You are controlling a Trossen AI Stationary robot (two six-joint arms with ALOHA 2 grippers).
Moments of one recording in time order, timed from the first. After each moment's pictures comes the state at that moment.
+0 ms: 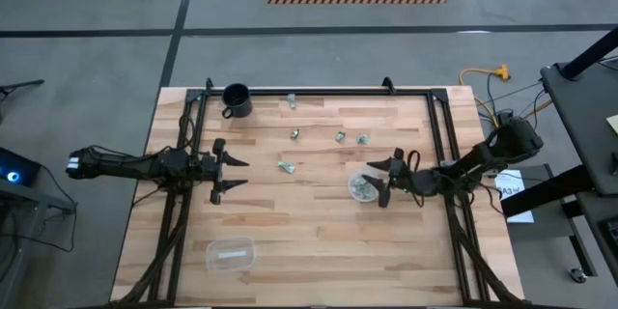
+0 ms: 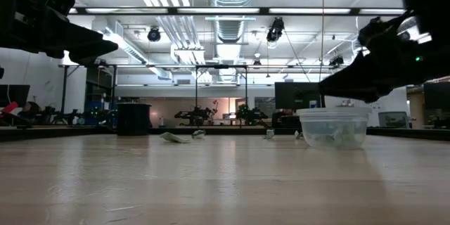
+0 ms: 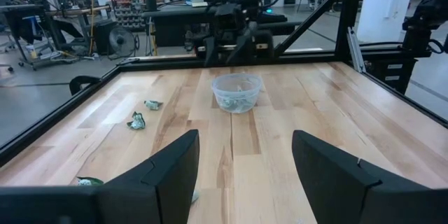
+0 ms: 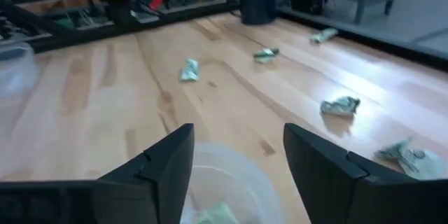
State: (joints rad) left arm -0.08 0.20 0.03 0.04 -0.09 0.03; right arm 0.26 1.49 0.04 1.18 0.62 0.31
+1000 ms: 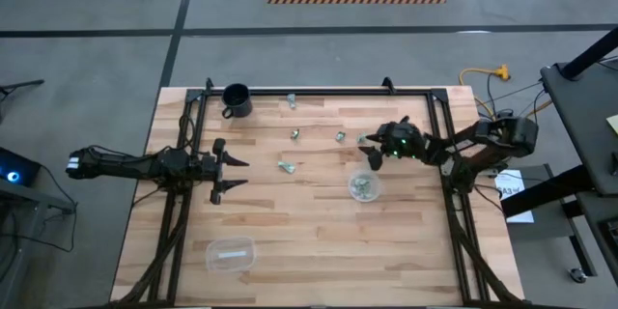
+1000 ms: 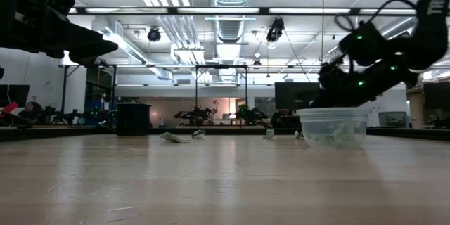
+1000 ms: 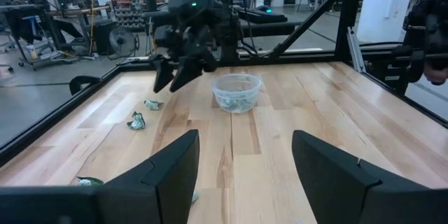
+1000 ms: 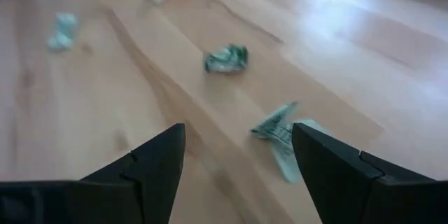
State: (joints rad) left arm -0.08 0.20 0.03 0.04 -0.09 0.03; right arm -0.46 1.49 0.20 0.75 -0.02 0.27
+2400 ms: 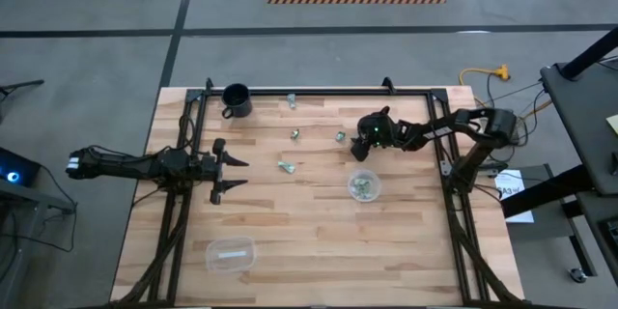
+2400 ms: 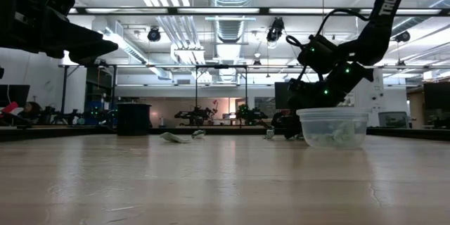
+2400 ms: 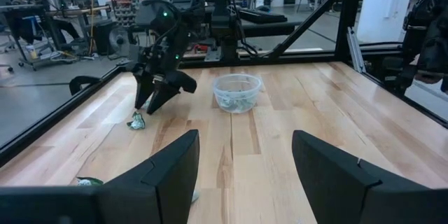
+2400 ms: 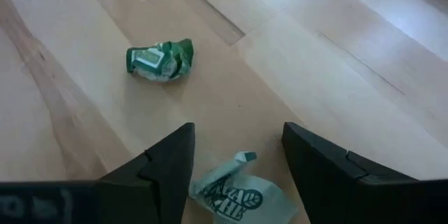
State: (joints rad) left arm -0.08 0.20 0.03 0.04 -0.09 0.03; right arm -0.48 1.69 0.51 0.34 0.11 0.18
